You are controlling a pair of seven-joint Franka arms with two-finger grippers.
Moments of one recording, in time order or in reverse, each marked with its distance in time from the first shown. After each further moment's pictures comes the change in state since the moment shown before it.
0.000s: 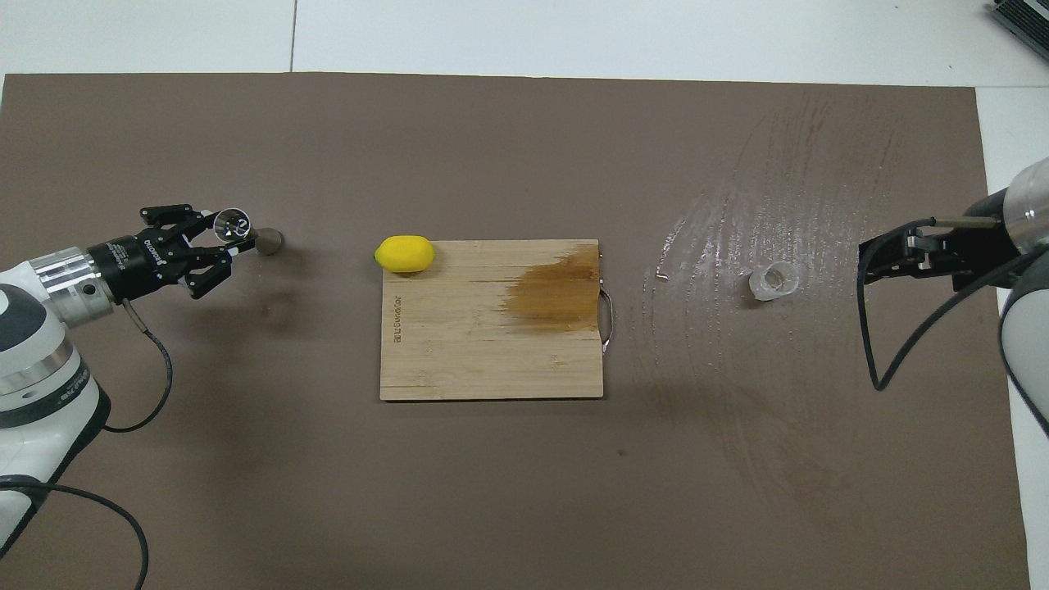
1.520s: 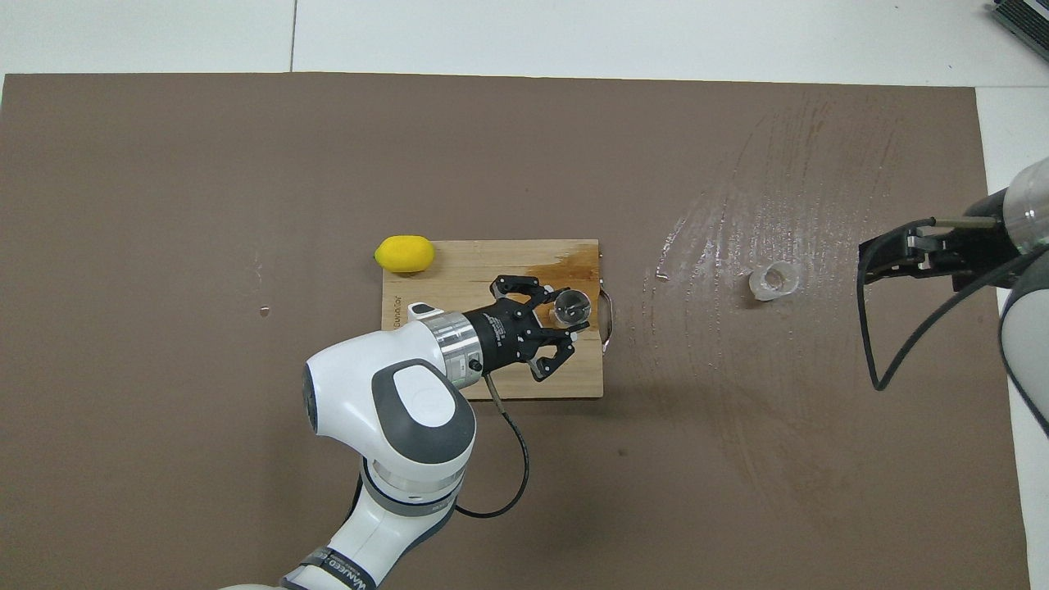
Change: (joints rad) left arm -0.761 0.006 -0.131 0.056 -0.334 0.544 -0.124; right arm 0.000 0.000 0.000 0.000 0.000 0.000 0.000
